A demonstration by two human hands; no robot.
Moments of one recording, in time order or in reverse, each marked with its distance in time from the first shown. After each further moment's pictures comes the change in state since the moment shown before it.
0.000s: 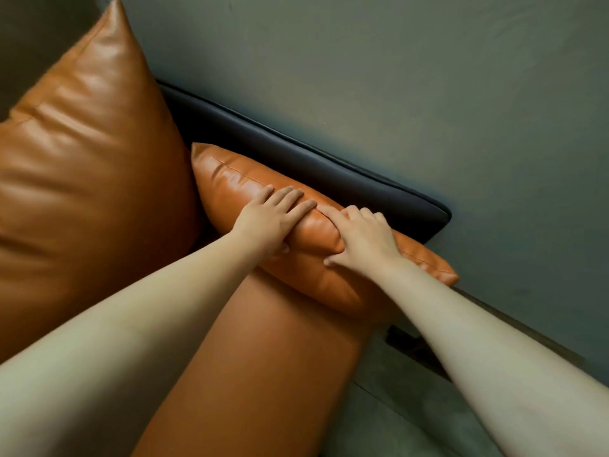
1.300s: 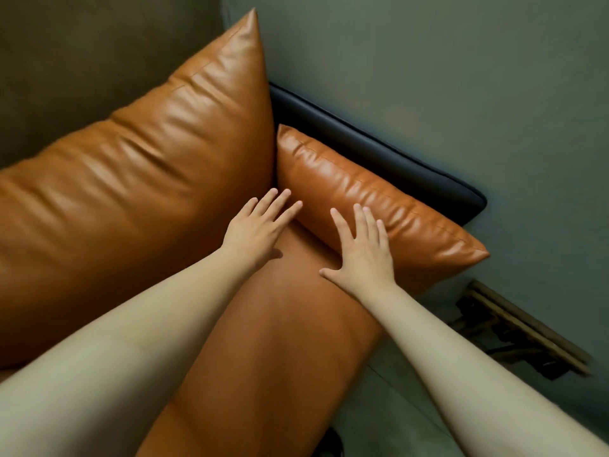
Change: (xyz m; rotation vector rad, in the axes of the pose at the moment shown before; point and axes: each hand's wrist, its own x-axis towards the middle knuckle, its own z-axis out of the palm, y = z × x) left_hand -0.185 -0.020 0.036 -0.094 0.047 -0.251; right_hand -0.106 -0.143 -0.003 0.040 0.076 0.050
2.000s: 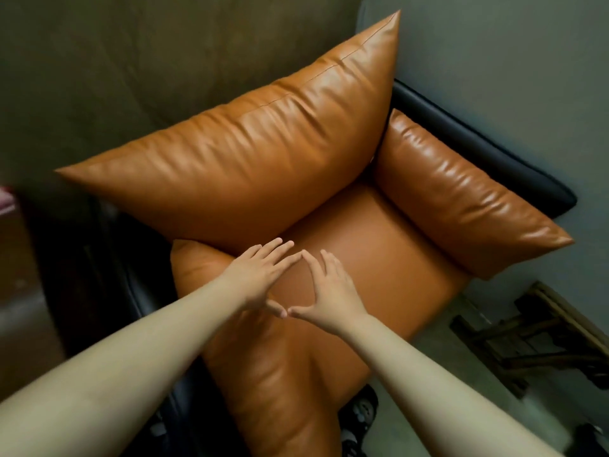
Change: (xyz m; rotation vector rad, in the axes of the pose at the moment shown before) left_hand -0.278 -0.055 0.038 -0.207 -0.343 -0.013; right_hand -0.164 -0.203 0.026 0.292 -0.351 -0.312
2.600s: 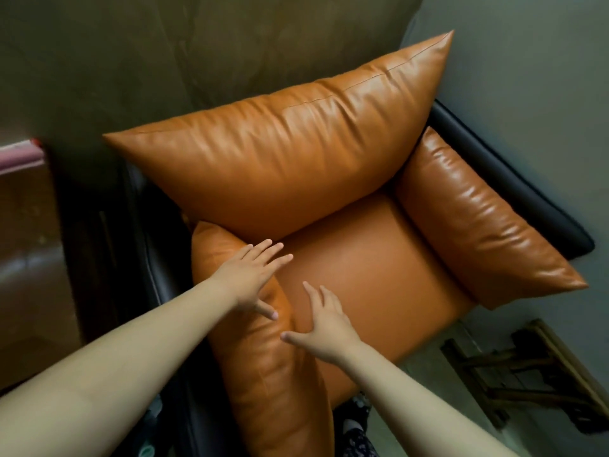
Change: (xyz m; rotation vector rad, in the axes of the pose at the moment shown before) left_hand -0.029 -0.029 0.035 -0.163 0.024 -0.132; right_hand -0.013 -0.019 0.035 0.056 -0.274 0.080
